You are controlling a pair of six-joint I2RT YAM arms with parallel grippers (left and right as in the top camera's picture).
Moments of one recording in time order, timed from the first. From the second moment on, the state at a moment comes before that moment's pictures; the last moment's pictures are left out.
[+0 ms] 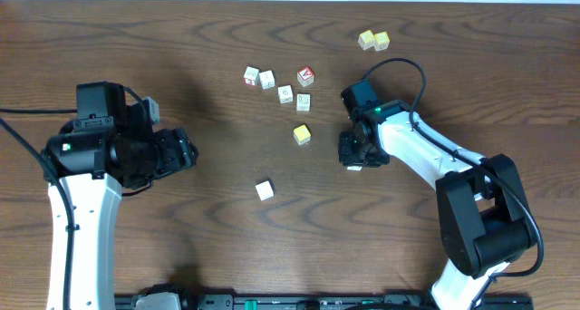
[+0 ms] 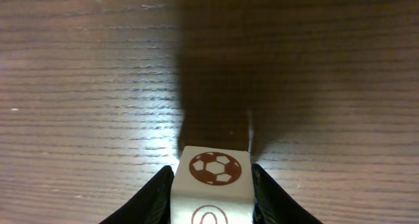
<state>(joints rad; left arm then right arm) 0.14 1.26 1.20 -1.20 0.30 -0.23 0.41 1.90 1.19 -0.75 -0.04 0.46</state>
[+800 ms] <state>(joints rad) 0.14 1.26 1.20 -1.20 0.30 -0.23 0.24 1.90 1.19 -0.88 0.06 0.30</state>
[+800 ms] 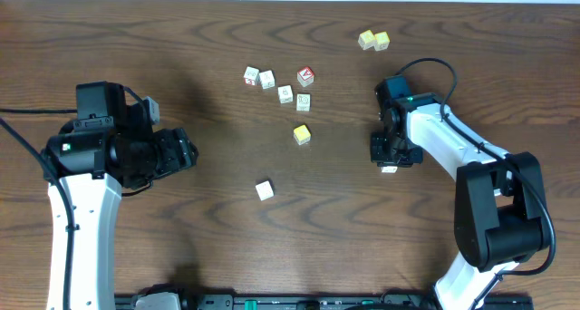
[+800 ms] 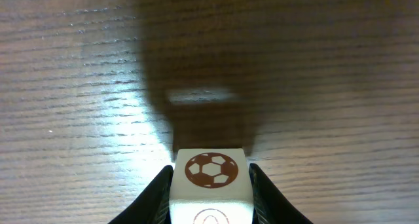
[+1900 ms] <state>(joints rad) 0.14 1.26 1.20 -1.20 0.30 -0.23 0.54 1.91 1.48 -0.74 -0.13 0.19</state>
